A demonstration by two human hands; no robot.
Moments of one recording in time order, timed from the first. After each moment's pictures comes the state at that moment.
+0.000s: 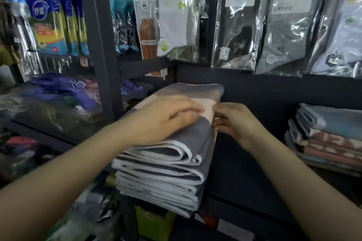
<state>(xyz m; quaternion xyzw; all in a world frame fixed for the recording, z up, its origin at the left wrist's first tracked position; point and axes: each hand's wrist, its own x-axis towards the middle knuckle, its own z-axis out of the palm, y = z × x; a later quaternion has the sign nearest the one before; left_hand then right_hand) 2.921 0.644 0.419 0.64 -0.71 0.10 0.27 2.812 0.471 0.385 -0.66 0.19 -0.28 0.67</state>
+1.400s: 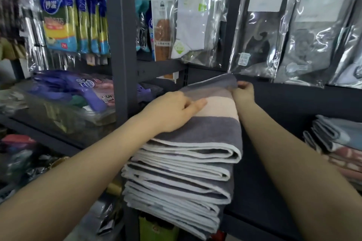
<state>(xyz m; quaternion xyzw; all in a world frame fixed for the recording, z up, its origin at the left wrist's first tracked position) 2.977 0.611 0.407 0.78 -0.57 0.13 0.23 2.919 0.388 0.401 -0.59 0.33 -0.48 0.56</state>
